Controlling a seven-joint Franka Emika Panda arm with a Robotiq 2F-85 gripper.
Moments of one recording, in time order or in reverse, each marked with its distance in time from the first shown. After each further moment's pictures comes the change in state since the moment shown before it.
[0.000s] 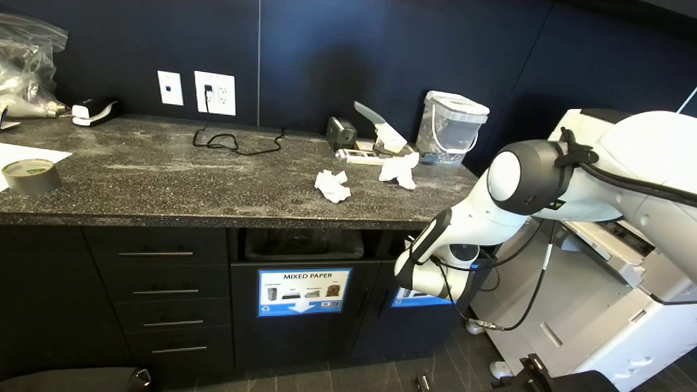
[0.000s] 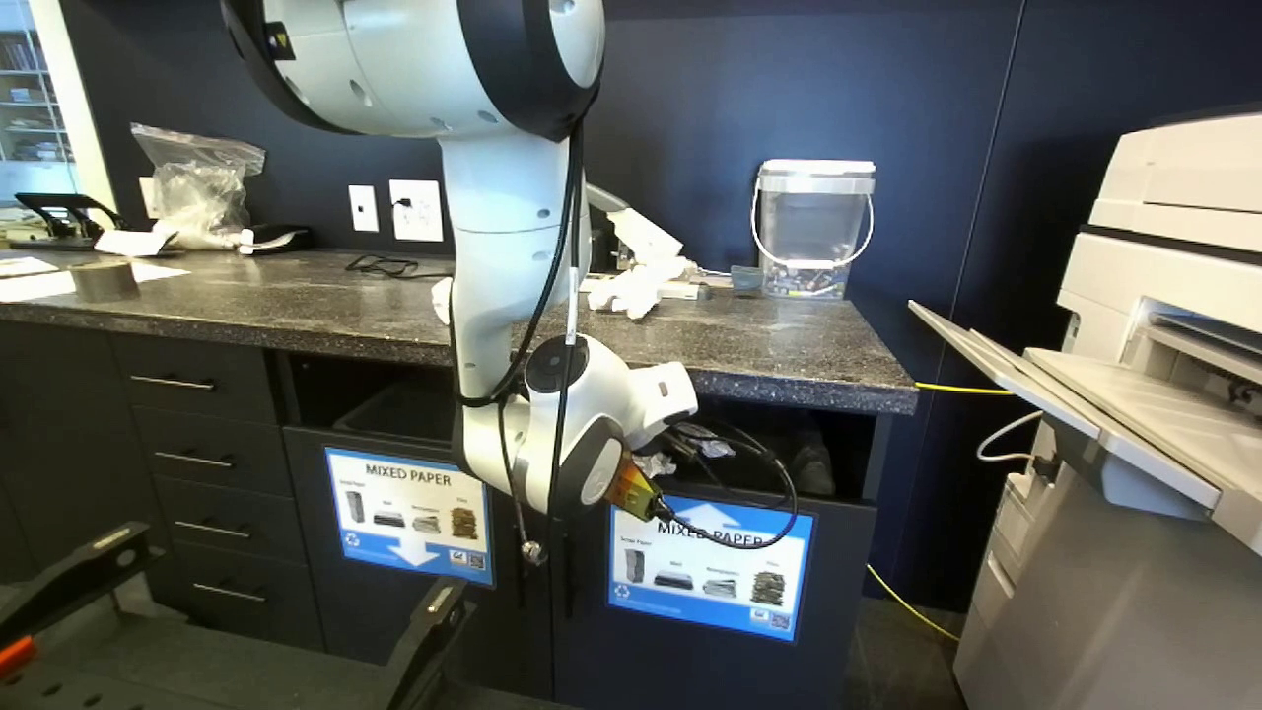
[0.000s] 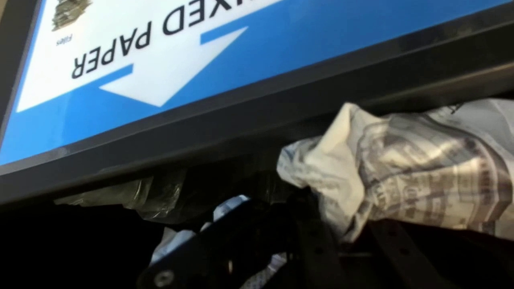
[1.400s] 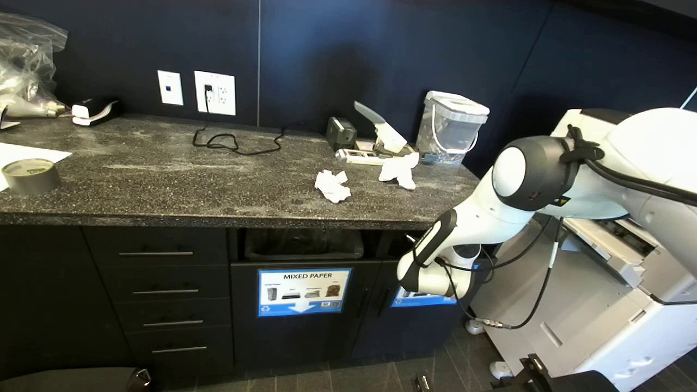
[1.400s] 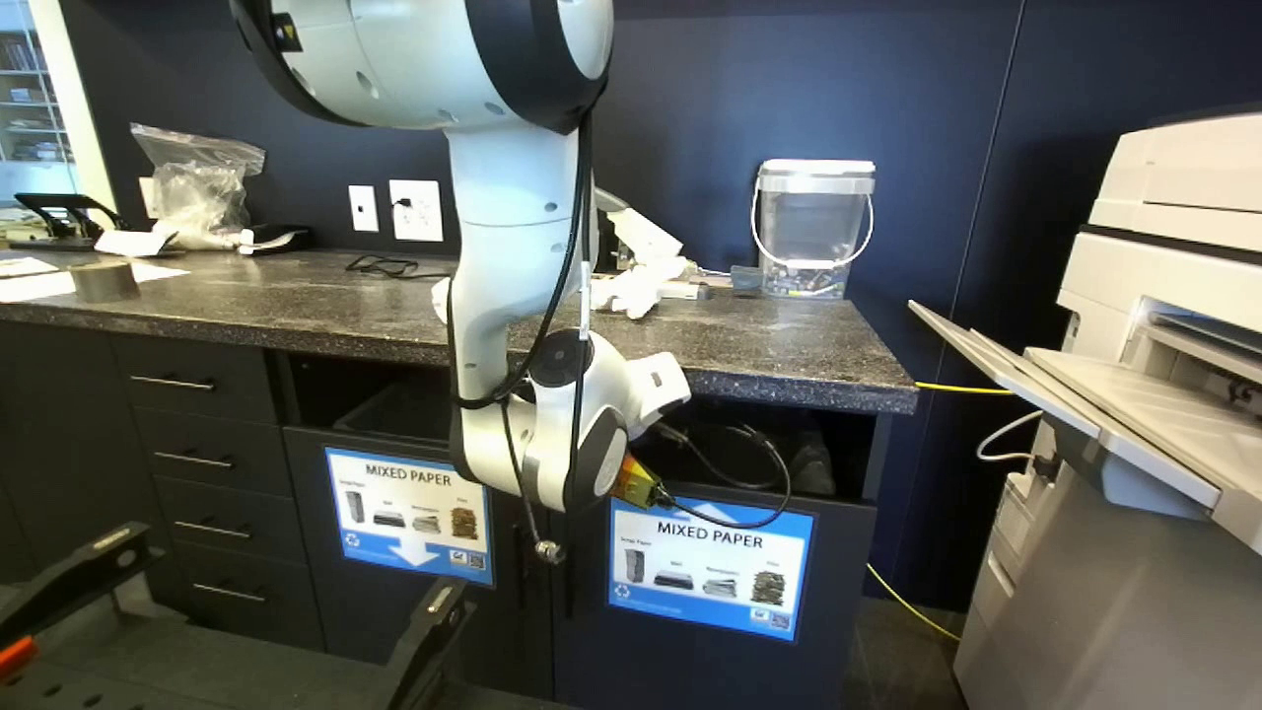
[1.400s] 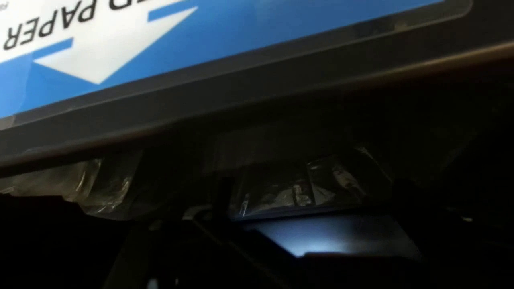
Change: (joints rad) arm -0.020 -0.022 0.007 -0.021 -0.168 -0.011 0.017
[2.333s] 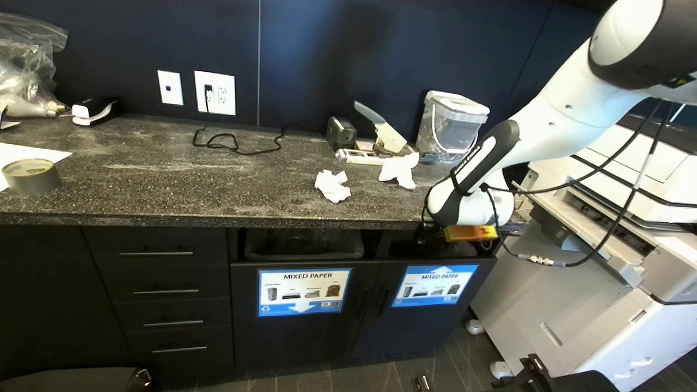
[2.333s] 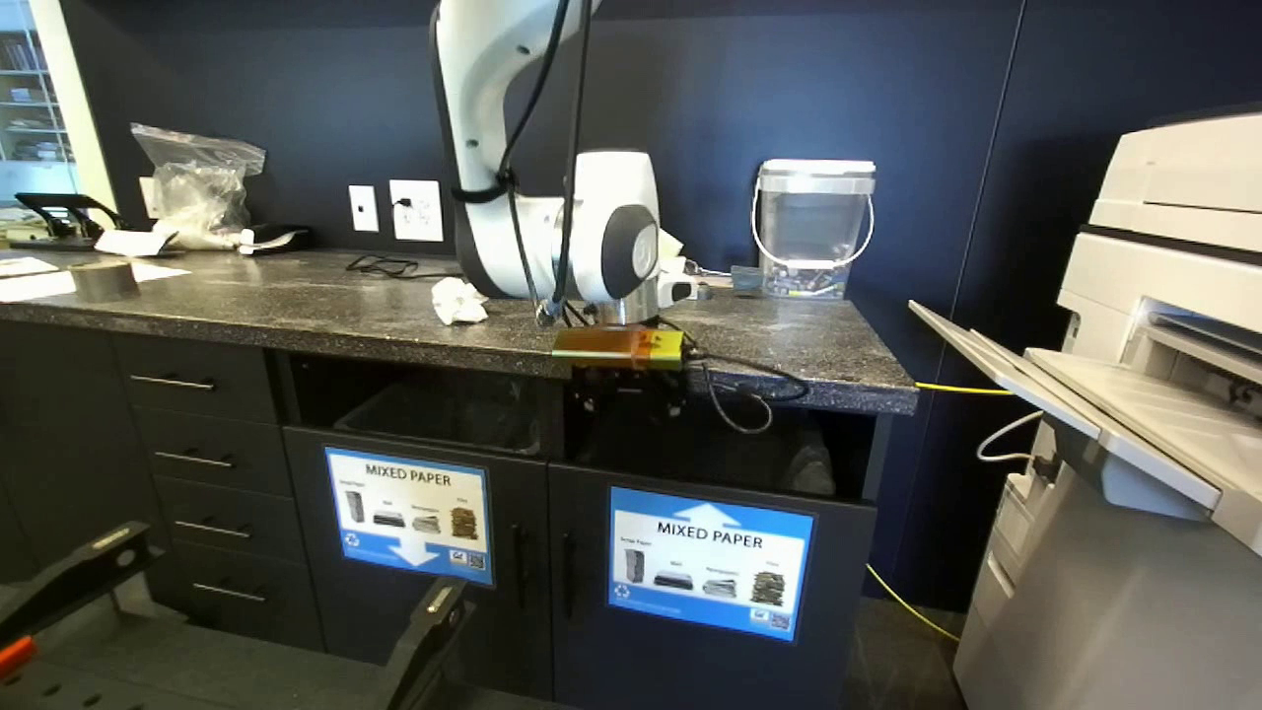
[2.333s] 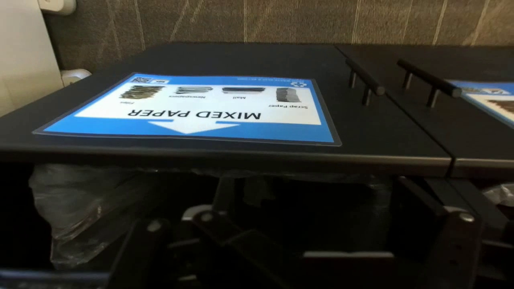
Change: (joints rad) arm -0.039 -0.577 0.006 -0.382 -0.210 -0.881 -0.194
